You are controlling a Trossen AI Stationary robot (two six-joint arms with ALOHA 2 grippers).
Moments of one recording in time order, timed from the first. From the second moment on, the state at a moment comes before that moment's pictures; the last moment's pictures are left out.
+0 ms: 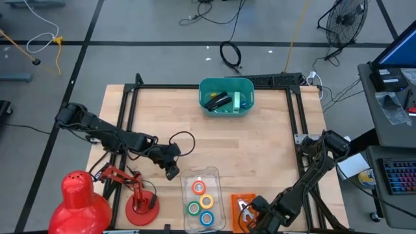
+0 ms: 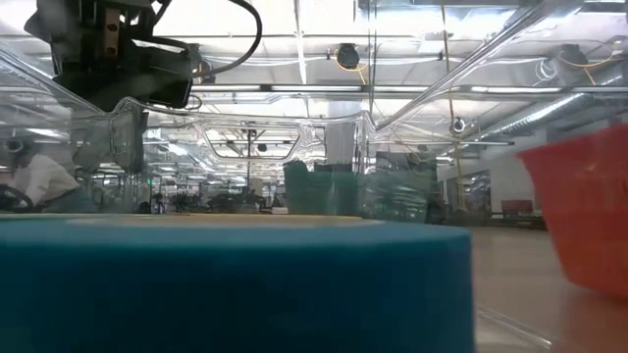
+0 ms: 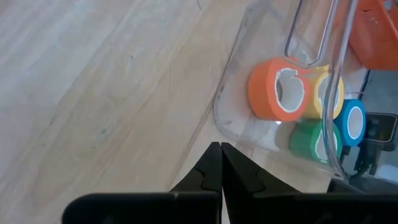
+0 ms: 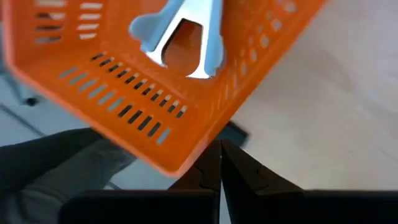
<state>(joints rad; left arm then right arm) -0.28 1.33 0.65 -0.23 0.13 -0.94 0.89 1.85 1.27 -0.63 -0.10 1.90</state>
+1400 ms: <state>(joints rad) 0.18 1.34 0.78 -0.16 0.20 -0.84 0.22 1.56 1.27 -1.06 0.37 1.02</state>
